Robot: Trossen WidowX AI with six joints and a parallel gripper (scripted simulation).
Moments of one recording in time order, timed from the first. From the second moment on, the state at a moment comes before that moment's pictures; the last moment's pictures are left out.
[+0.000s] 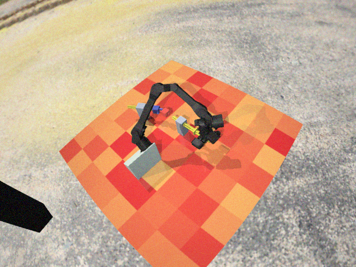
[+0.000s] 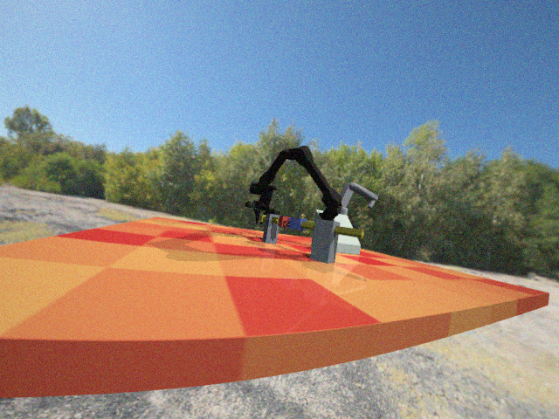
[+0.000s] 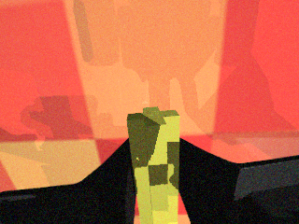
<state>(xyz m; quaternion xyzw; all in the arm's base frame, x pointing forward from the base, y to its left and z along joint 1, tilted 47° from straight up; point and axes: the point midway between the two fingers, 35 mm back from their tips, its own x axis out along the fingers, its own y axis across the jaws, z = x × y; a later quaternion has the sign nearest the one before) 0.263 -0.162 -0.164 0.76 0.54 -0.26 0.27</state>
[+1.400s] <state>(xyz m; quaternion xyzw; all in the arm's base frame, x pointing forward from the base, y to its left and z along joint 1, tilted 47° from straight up) 0.265 -0.149 -0.151 0.73 0.58 -0.27 0.26</state>
